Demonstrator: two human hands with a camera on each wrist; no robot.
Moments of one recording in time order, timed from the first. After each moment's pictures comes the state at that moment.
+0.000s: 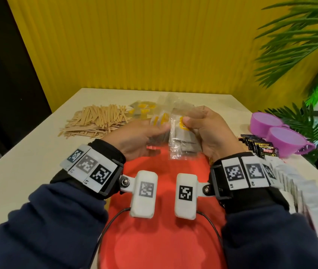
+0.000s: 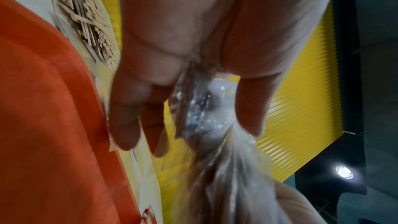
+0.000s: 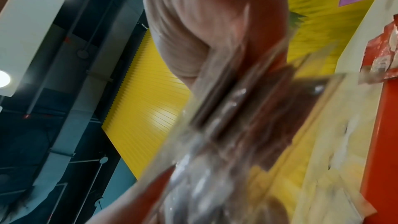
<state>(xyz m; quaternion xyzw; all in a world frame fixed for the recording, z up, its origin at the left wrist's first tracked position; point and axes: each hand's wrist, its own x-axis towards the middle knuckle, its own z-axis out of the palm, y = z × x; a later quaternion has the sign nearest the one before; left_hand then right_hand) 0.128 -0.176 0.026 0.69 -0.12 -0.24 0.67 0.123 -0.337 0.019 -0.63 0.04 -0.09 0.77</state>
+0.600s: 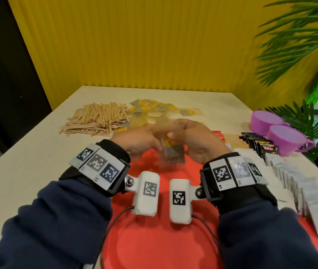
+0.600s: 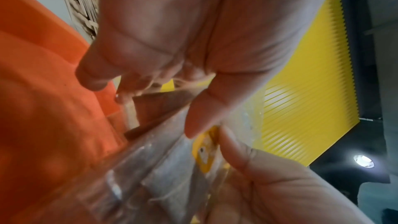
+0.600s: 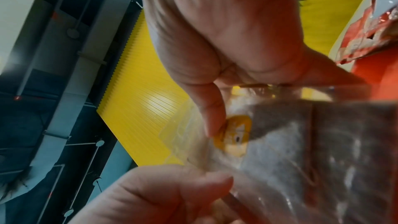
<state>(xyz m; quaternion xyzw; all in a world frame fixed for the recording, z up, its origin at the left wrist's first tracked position) 0.136 -0.180 0.009 0.75 -0.13 -0.23 0.60 0.120 -0.318 0.007 -0.70 0.02 0.03 0.71</state>
